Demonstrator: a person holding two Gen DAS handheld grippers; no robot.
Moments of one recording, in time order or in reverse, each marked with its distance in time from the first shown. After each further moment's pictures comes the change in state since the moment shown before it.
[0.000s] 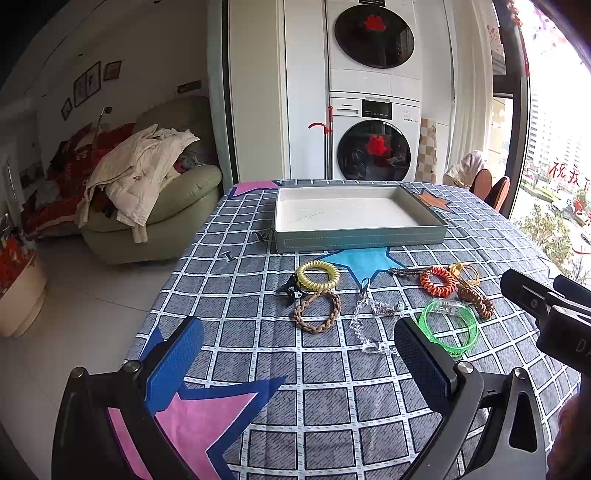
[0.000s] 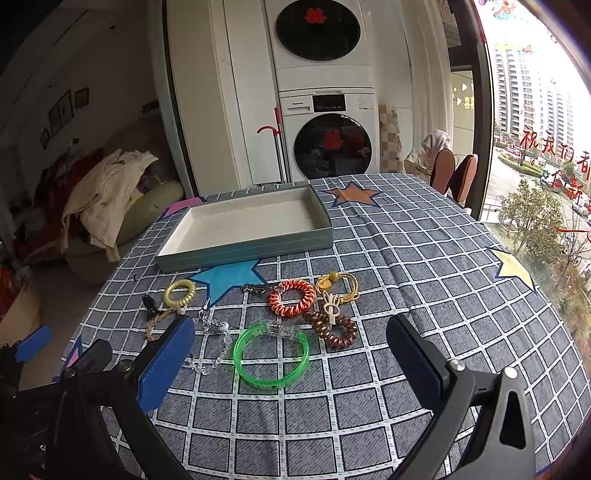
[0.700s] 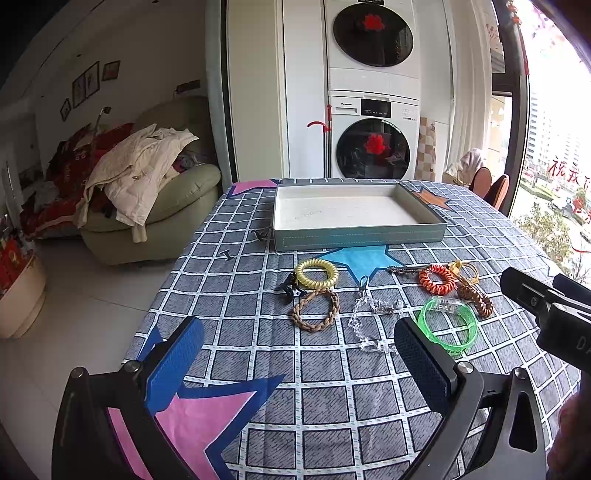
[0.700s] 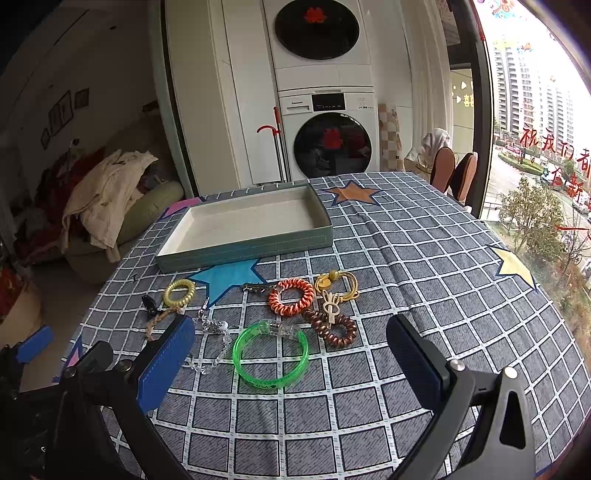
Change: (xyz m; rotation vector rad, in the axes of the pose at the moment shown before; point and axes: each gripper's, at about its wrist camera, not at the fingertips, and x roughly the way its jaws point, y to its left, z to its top) left arm 0.000 -0.003 0.000 0.005 0.003 -0.003; right arm 0.001 0.000 -0.001 0.002 0.000 0.001
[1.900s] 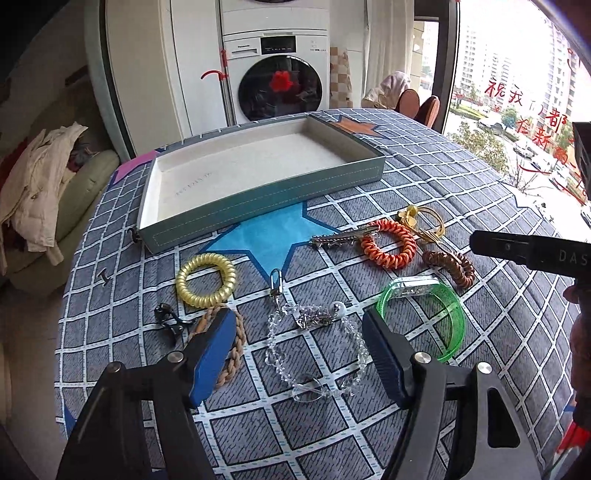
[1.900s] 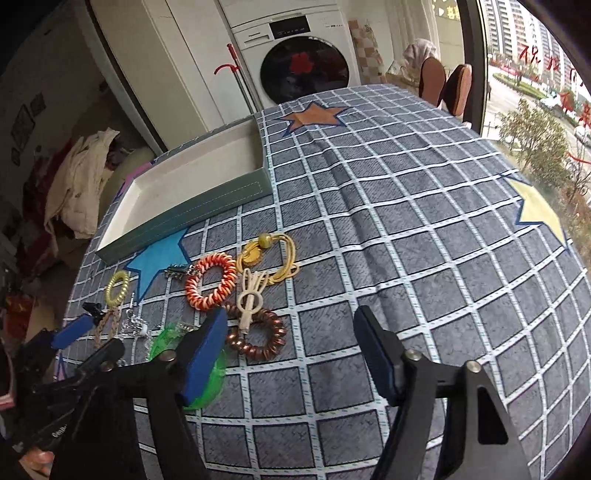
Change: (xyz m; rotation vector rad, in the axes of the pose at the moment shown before) left arm 0.103 -0.058 0.026 0.264 0.244 -0.284; right arm 0.096 -0.087 0.017 0.188 0.324 0.060
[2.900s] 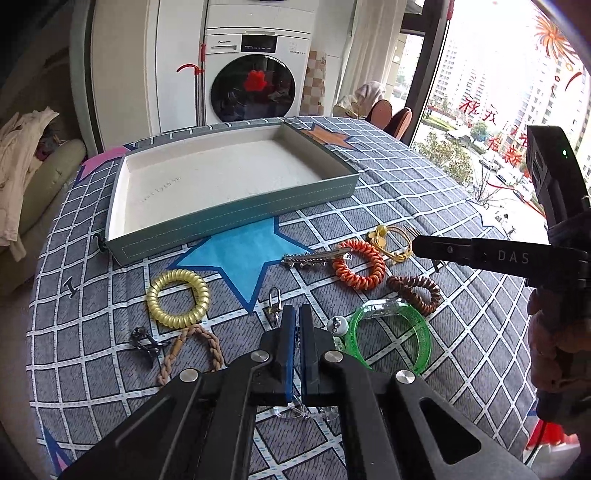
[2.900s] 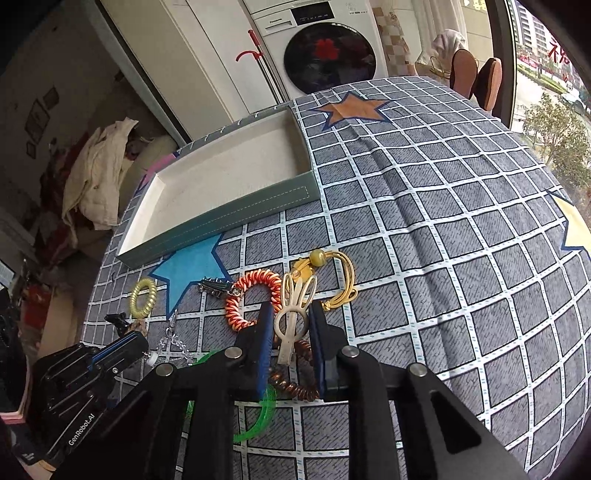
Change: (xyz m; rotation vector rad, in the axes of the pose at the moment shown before) left arm -0.006 0.019 0.016 -0.045 -0.009 -0.184; right arm 0.019 0.028 0.023 -0.022 0.043 0.078
